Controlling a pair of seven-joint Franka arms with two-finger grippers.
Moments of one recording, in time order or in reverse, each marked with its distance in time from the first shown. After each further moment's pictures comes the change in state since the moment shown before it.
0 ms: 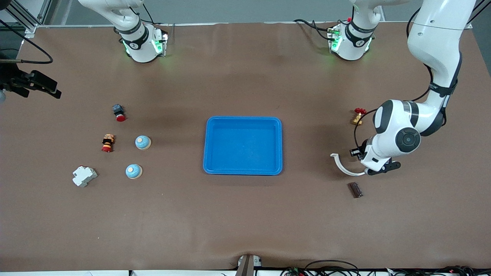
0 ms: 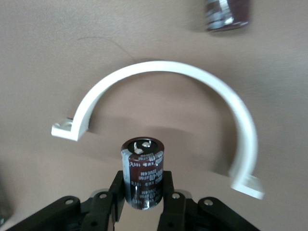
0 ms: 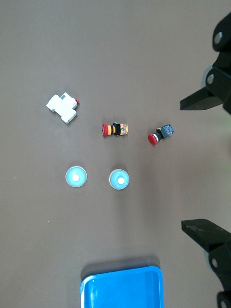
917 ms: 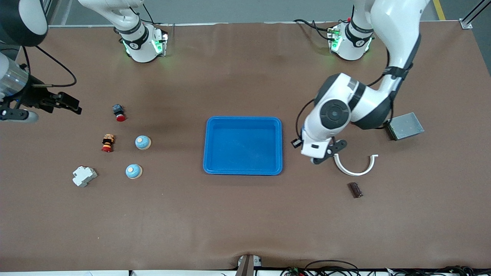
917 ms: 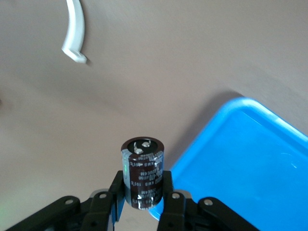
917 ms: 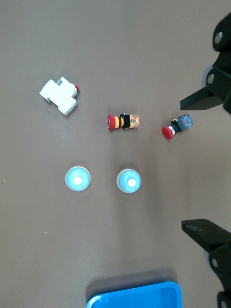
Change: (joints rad) left arm -0.247 0.006 -0.215 0.297 0.000 -0.249 -0.728; right arm 0.000 0.000 0.000 -0.272 0.022 0.278 0.021
